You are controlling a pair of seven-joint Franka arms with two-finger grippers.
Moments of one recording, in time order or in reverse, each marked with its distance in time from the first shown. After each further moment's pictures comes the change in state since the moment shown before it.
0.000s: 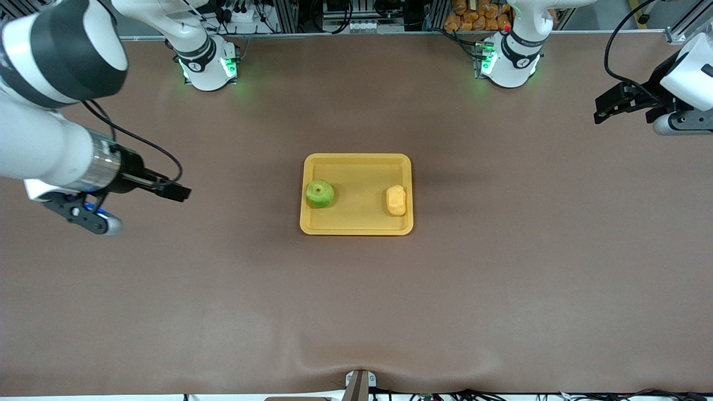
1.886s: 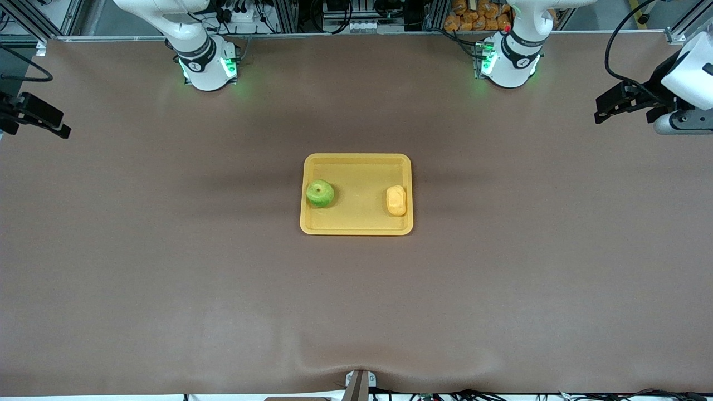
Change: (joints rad) left arm 0.000 0.000 0.000 0.008 0.000 0.000 0.000; right arm -0.215 -0.387 -0.004 -0.308 -0.127 0.062 -0.555
